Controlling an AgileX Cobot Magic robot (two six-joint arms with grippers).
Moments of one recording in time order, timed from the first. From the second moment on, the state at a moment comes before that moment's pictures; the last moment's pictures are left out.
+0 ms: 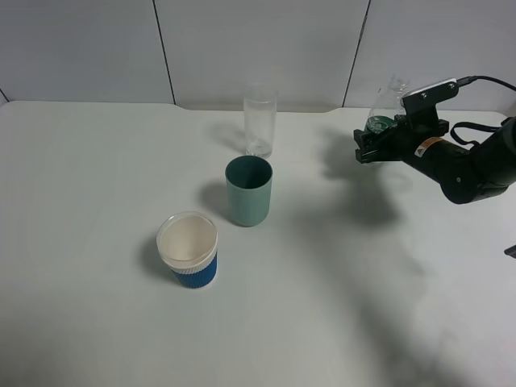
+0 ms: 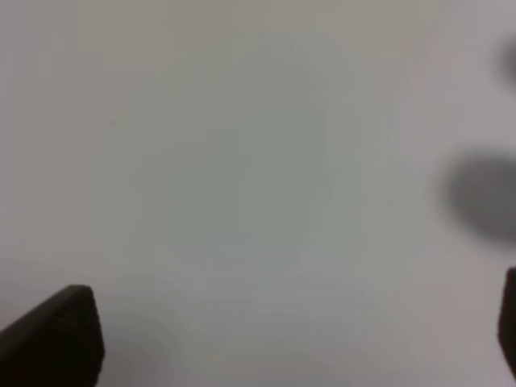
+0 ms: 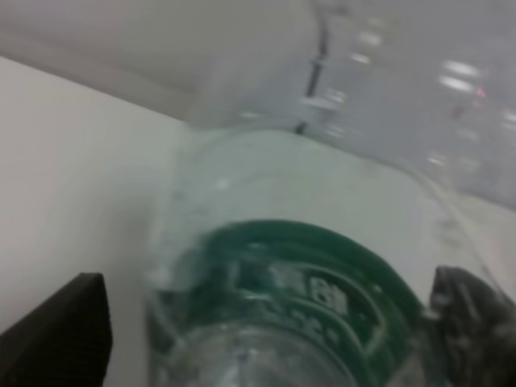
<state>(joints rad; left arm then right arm) 0.13 0.13 -0.52 -0.12 1.06 0.20 0.04 2.12 -0.79 -0.23 -0.98 -0.18</state>
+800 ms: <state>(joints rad) 0.13 0.13 -0.52 -0.12 1.06 0.20 0.04 2.13 -0.79 -0.24 -1.01 -0.01</state>
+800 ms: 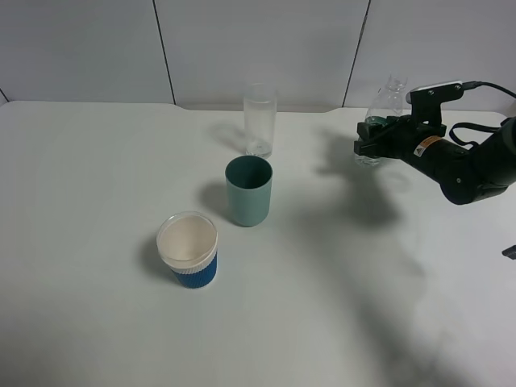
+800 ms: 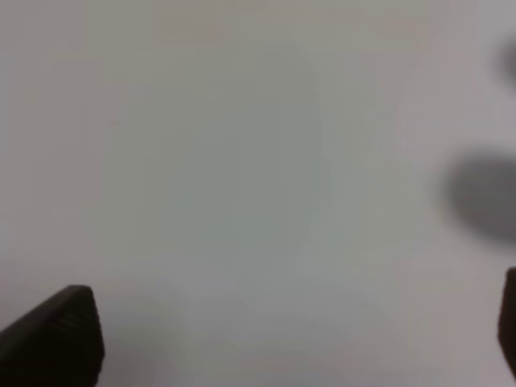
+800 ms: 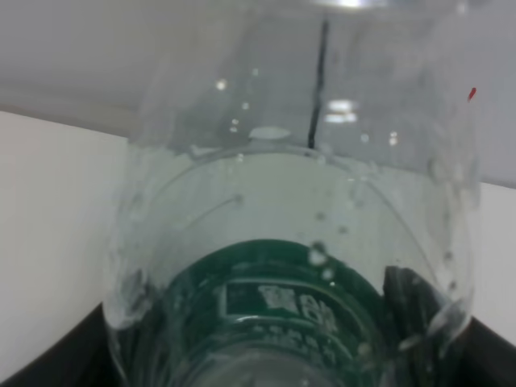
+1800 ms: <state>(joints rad) 0.13 0.13 -0.52 -0.12 1.06 0.20 0.21 2.01 -0.79 -0.08 -0.80 -0.11</state>
